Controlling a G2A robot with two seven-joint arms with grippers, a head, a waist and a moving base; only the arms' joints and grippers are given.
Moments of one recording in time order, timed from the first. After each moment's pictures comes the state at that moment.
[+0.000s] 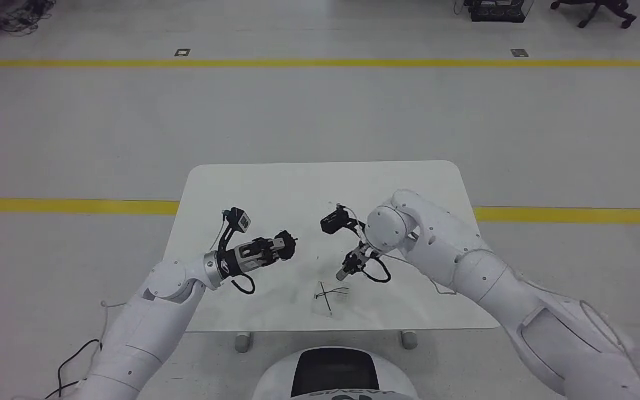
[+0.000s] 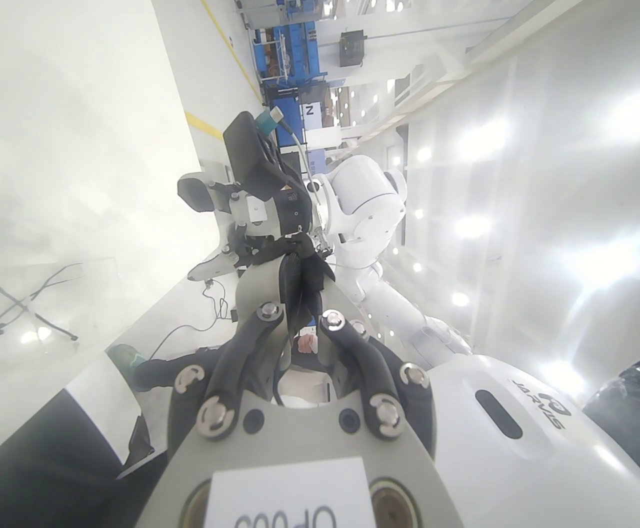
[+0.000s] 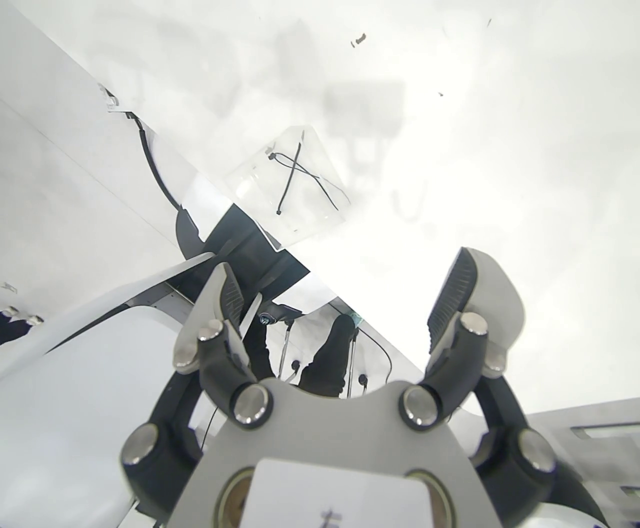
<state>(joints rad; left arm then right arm) 1.44 -1.05 -1.22 -1.41 -0.56 -0.34 -1.00 -0.77 -1.22 0.50 -1.29 -0.52 0.00 1.33</state>
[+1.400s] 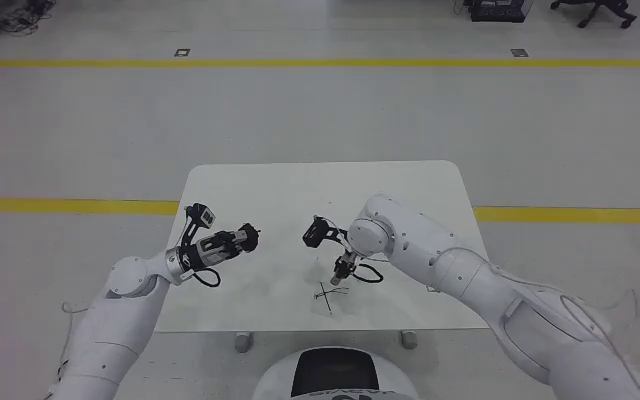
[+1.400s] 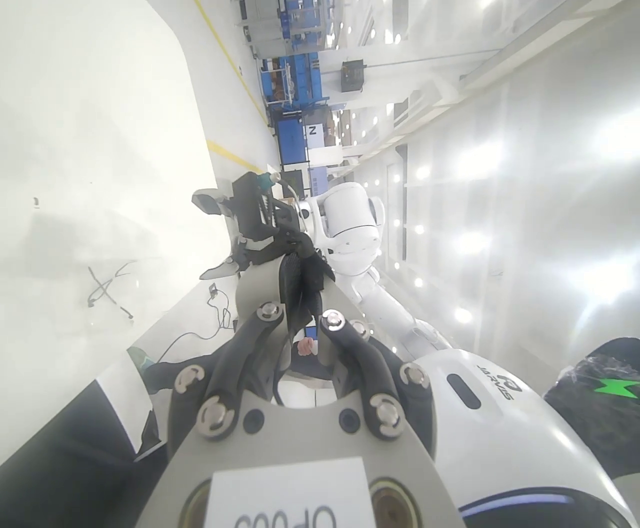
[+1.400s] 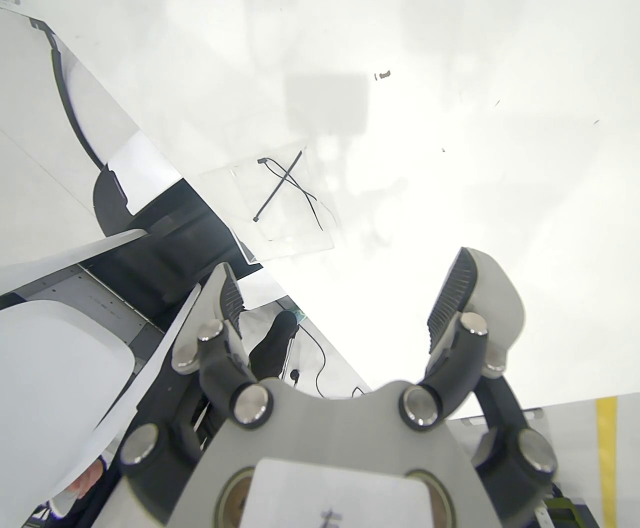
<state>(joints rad) 1.44 -1.01 -1.38 -1.29 -0.62 -0.34 -1.16 -0.72 -1.31 0.36 -1.21 -0.67 -0.21 1.25</state>
